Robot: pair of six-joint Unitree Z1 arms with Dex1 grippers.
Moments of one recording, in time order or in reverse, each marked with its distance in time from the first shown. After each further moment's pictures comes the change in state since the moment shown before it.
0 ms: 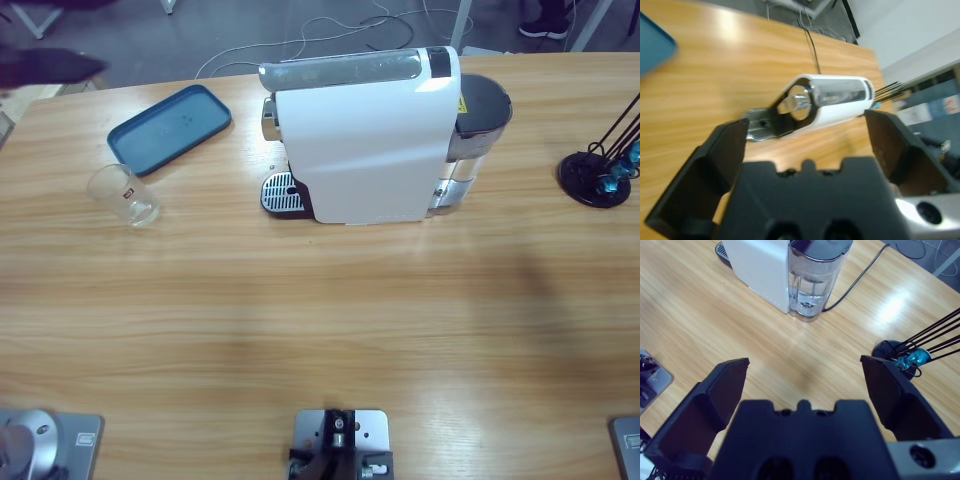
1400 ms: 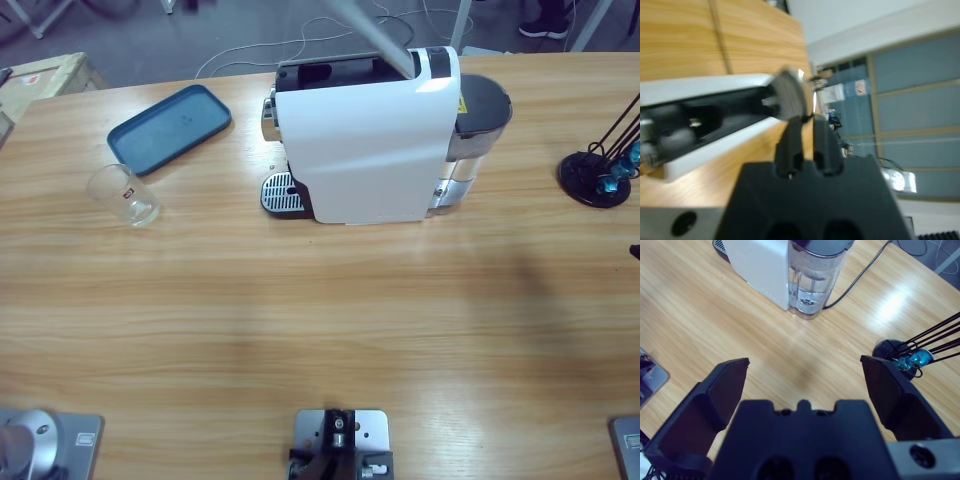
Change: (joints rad) arm 0 -0.095 0.344 -0.232 -0.267 -0.307 -0.317; arm 1 0.000 0.032 0.000 -0.007 0.000 -0.009
